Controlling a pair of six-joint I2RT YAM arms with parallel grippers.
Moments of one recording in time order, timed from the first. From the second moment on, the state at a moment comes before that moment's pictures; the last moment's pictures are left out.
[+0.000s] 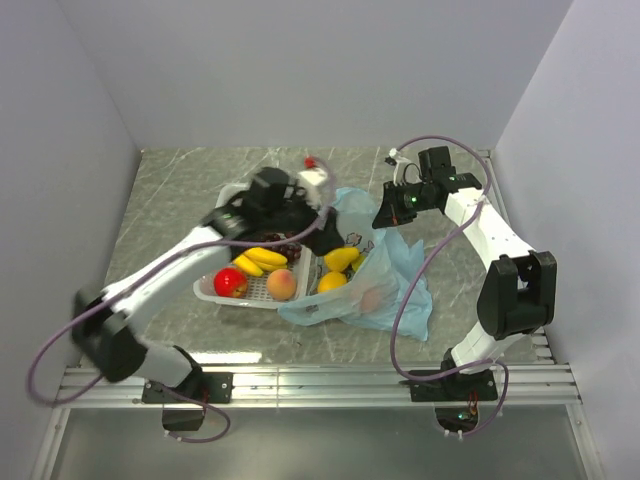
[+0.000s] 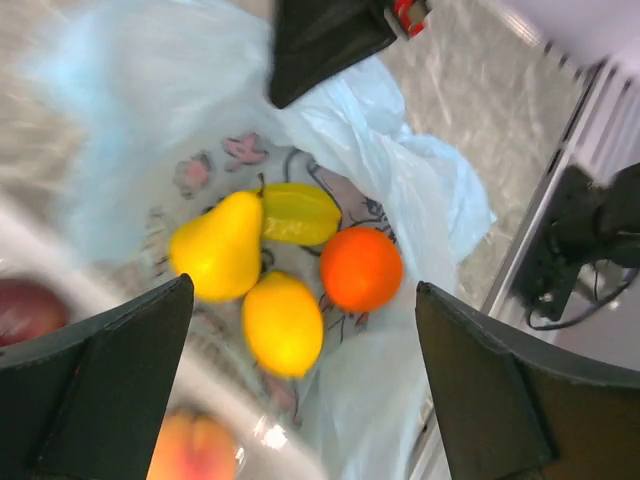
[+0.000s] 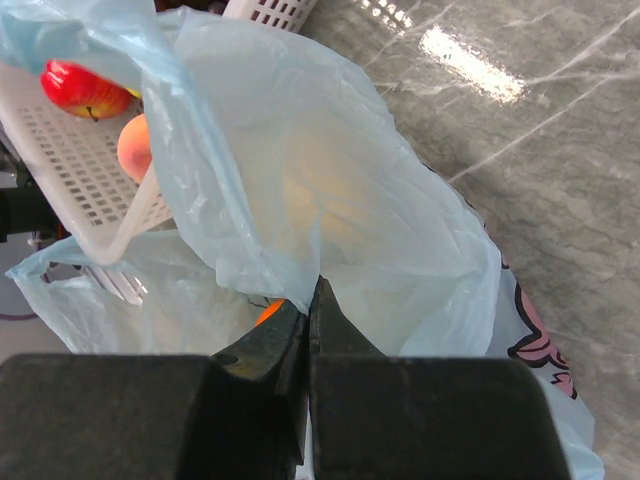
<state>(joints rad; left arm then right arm) -0.73 1.47 1.31 -0.35 0.35 -0.11 0.17 1.63 1.37 -0.74 -0.69 -0.06</state>
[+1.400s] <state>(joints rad) -0.42 1.93 1.38 -0.35 0.14 -0.08 0.17 1.62 1.34 -0.73 -0.68 -0.07</state>
